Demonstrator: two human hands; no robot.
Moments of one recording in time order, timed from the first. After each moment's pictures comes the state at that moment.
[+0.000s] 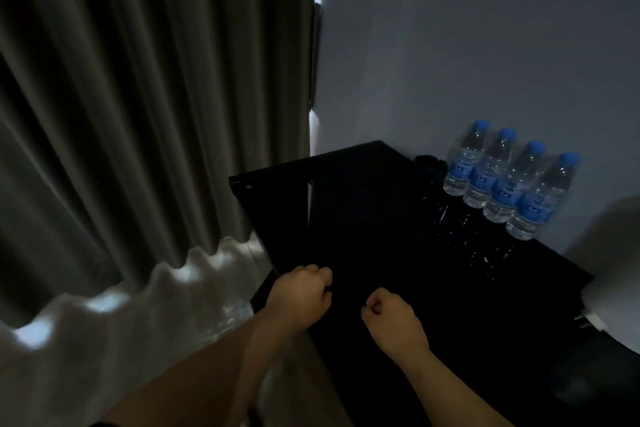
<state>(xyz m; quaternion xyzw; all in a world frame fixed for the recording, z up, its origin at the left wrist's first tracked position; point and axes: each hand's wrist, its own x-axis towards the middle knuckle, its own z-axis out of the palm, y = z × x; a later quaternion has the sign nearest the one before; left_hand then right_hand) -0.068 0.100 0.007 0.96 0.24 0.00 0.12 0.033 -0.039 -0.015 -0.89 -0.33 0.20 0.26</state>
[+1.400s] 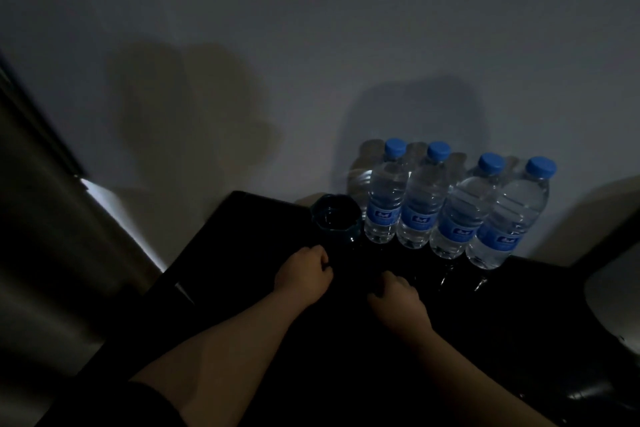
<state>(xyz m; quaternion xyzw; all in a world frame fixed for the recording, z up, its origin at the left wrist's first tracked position) 0.384 0.274 -0.019 0.96 0.06 -0.10 0.24 0.368 0.109 -0.028 -0.94 0.04 0.22 0.27</state>
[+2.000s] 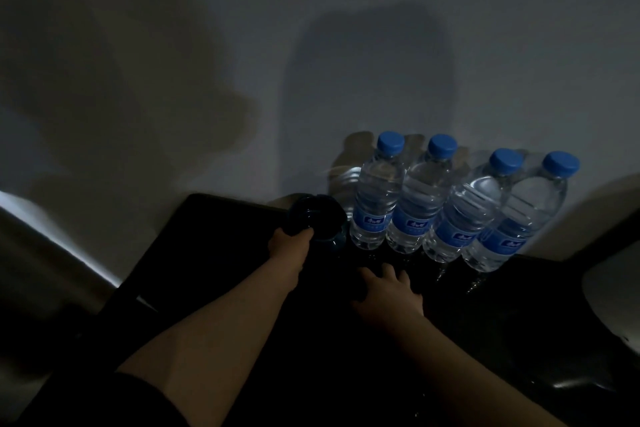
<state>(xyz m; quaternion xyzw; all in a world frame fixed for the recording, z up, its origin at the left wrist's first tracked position) 0.477 0.271 -0.053 0.69 0.33 -0.11 0.64 0.417 0.118 -0.039 -0.95 0.02 0.29 0.12</state>
